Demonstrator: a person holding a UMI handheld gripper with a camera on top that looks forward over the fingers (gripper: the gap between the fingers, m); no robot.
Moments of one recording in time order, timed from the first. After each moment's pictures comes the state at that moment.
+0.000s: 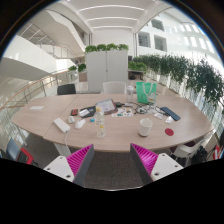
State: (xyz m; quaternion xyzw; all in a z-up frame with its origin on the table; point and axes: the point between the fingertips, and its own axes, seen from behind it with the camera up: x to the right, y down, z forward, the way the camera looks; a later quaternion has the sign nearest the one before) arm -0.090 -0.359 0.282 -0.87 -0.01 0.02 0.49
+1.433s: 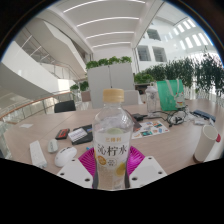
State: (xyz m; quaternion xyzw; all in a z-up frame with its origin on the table) arm -0.193 0.023 0.092 -0.80 0.01 0.08 0.60
